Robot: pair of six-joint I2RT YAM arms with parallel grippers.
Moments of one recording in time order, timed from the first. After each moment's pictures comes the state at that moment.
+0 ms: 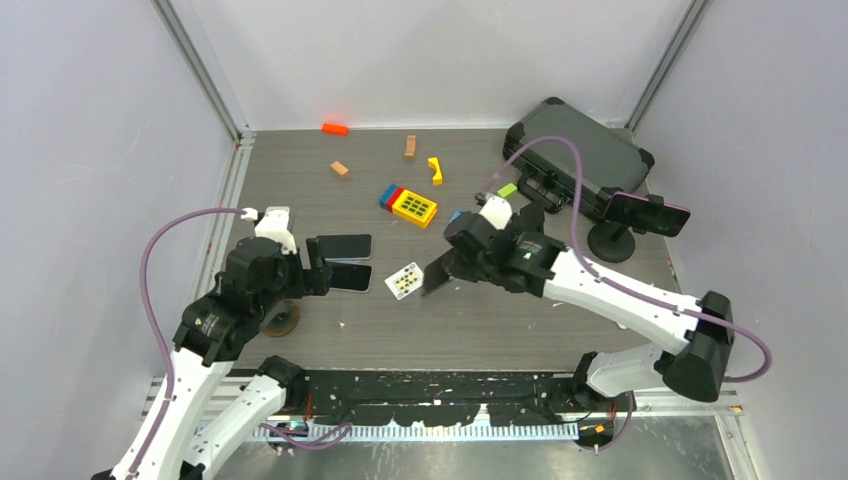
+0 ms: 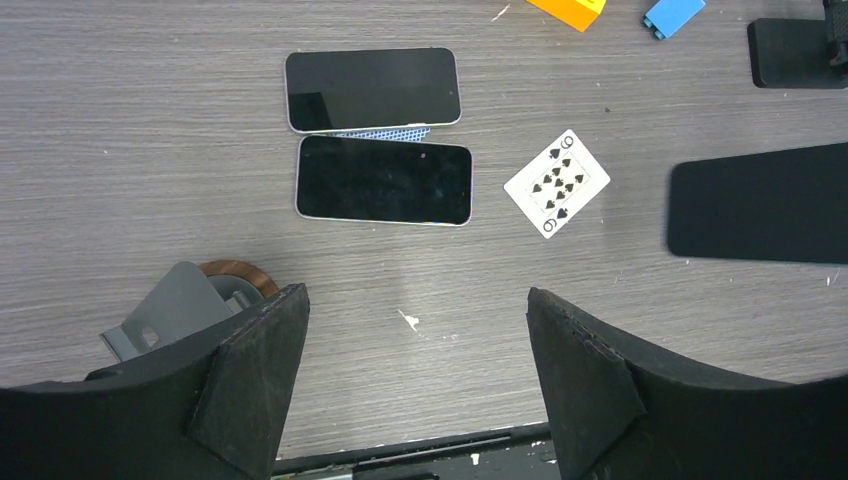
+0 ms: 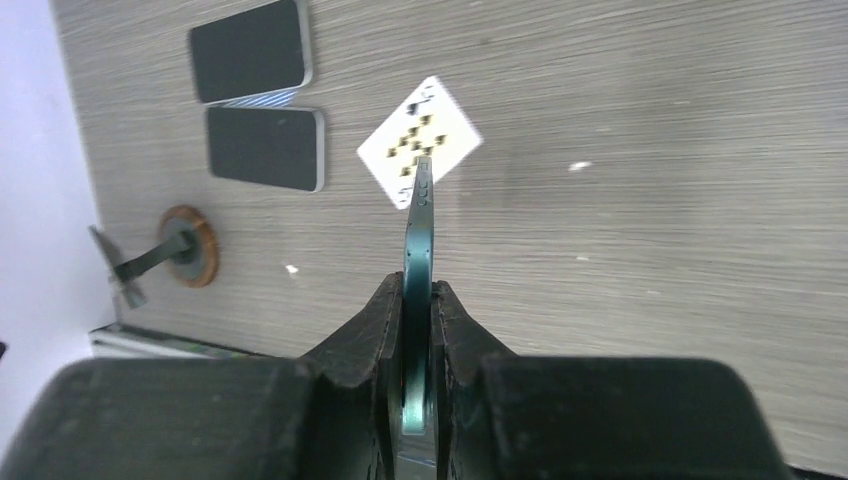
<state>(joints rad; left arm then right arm) -0.43 0.64 0.96 -0.92 -0.18 -0.32 0.96 1.30 1.23 -0.82 0.40 1.08</state>
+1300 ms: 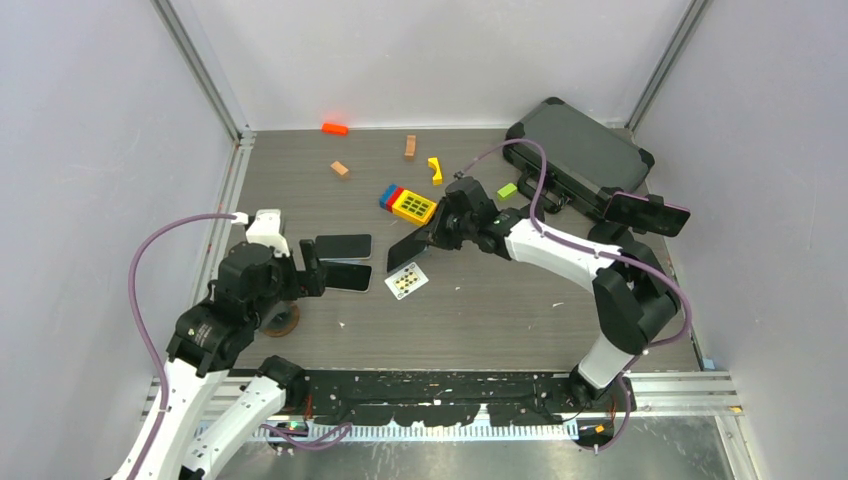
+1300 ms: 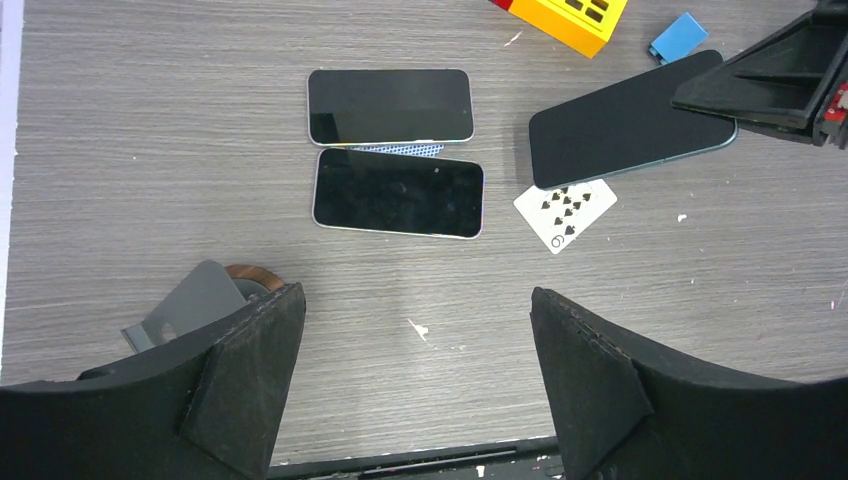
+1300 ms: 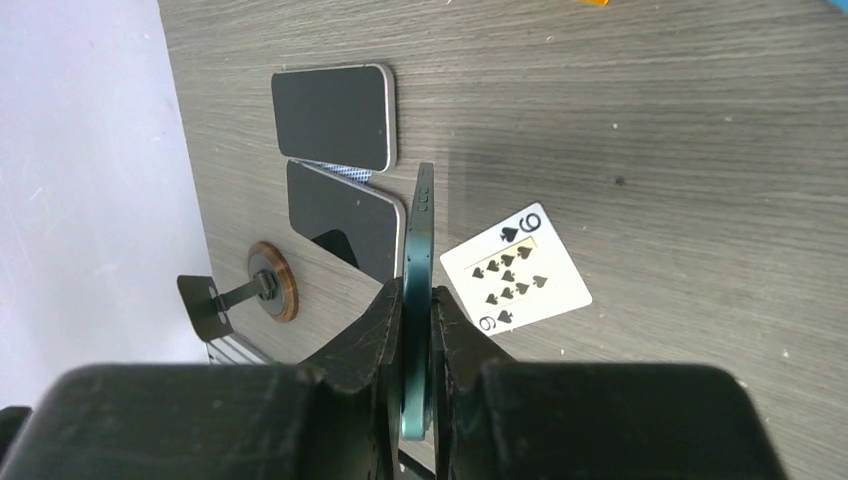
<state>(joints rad) -0.43 0.59 0.96 -0.92 -0.23 -0.32 0.70 1.64 1.14 -0.19 -0.08 0.97</state>
